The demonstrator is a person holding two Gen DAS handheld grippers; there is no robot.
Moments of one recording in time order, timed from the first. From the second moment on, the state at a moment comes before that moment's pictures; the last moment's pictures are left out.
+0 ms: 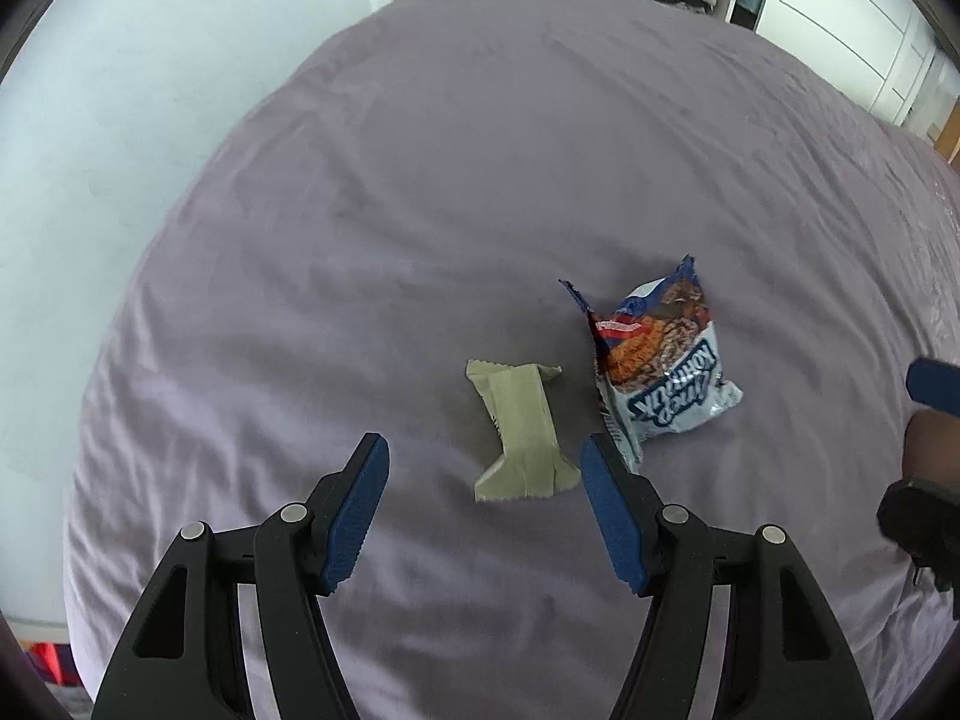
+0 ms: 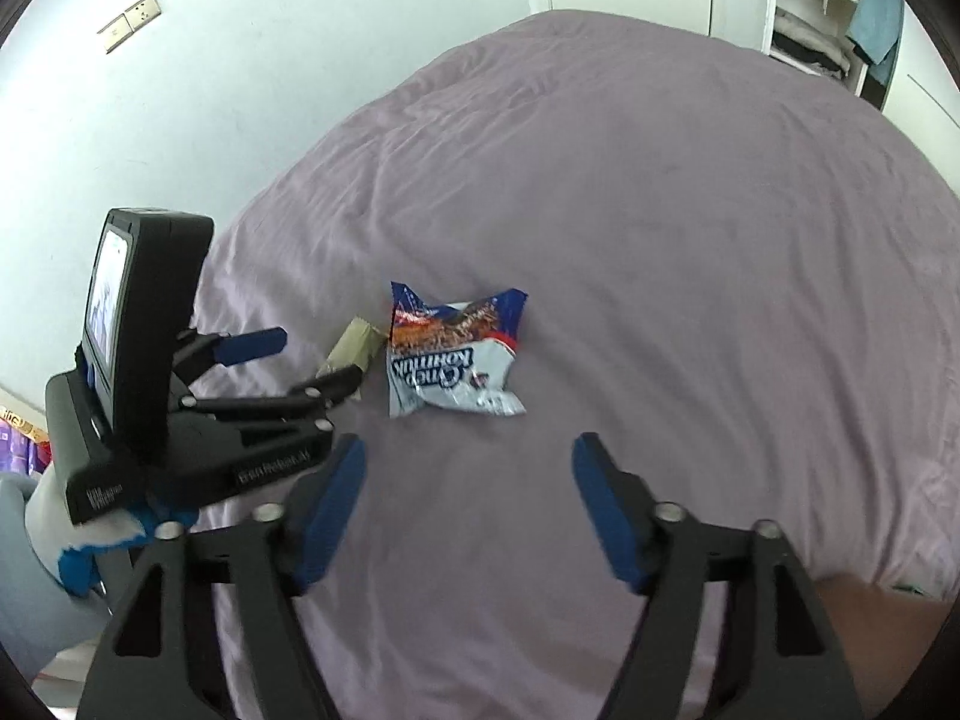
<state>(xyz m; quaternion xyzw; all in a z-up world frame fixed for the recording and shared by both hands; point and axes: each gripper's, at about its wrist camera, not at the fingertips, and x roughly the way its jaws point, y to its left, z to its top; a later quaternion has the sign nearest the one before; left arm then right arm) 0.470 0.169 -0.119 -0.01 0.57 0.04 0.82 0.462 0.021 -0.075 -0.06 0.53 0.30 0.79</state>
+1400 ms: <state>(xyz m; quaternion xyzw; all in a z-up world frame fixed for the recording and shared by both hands) 0.549 0.191 -0.158 0.04 0.59 -0.04 0.81 0.504 0.073 -0.126 -0.03 0.58 0.27 0.77</state>
